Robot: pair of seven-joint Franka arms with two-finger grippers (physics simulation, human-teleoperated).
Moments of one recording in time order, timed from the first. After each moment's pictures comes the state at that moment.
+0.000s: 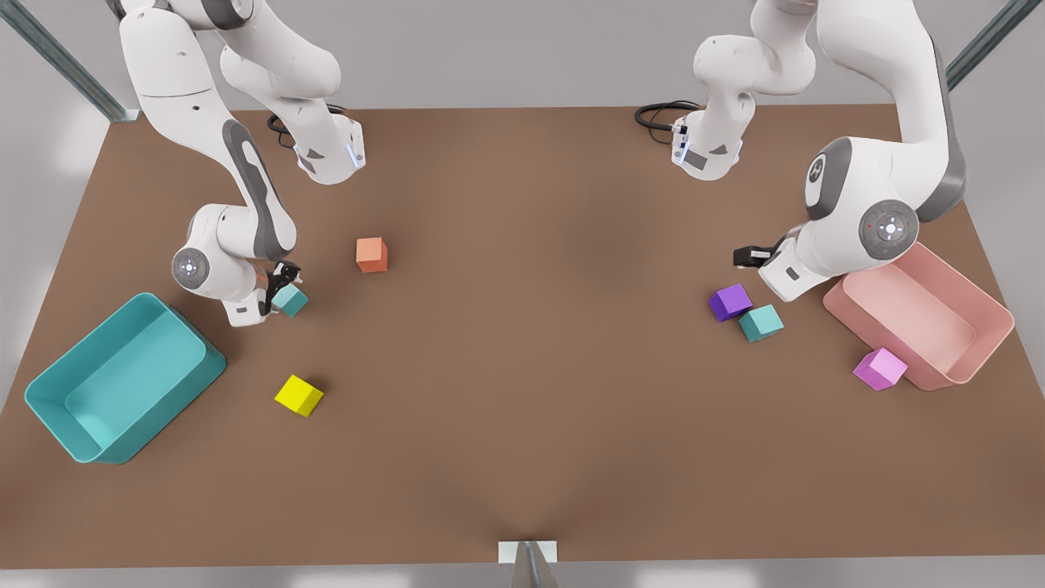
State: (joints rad) left arm -0.20 0.10 0.05 -1.73 -0.03 1.50 -0.05; right arm -0.13 0.20 0.05 -2.40 0.05 2.34 -1.04
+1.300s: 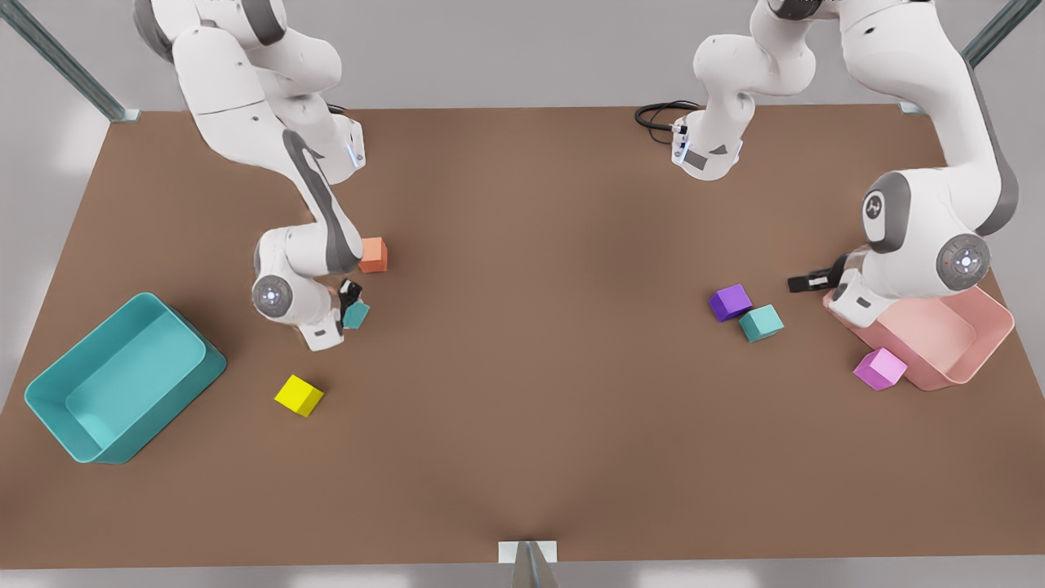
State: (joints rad) left arm -0.23 0.17 0.32 -1.77 -0.03 1.57 -0.13; right arm 0.27 0.35 0.04 -2.08 0.17 2.20 -0.93
